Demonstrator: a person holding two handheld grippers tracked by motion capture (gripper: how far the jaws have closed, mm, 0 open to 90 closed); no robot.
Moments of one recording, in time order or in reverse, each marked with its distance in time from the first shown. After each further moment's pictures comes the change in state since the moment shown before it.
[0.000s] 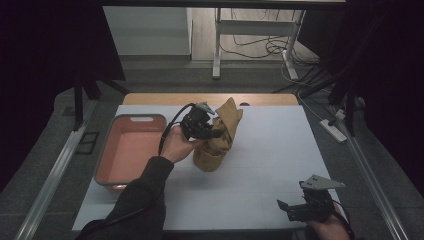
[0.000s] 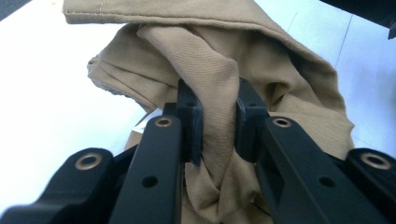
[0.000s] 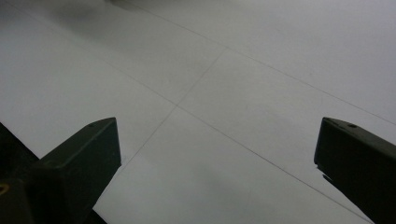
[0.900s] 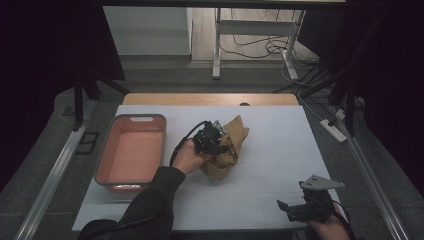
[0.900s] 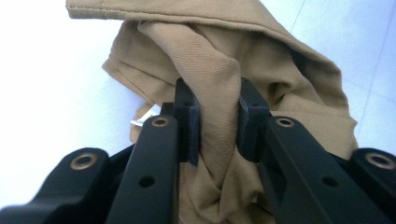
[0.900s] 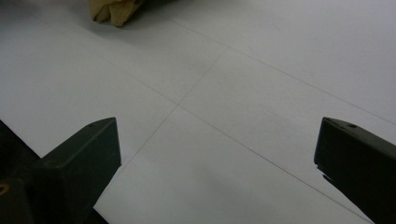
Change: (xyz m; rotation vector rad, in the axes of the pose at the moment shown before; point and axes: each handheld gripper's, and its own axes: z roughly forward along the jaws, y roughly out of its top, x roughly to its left) left arm -0.013 -0.024 0.067 0.111 0.047 0.061; right arm 0.000 0.000 0.000 0.003 0.002 -0.007
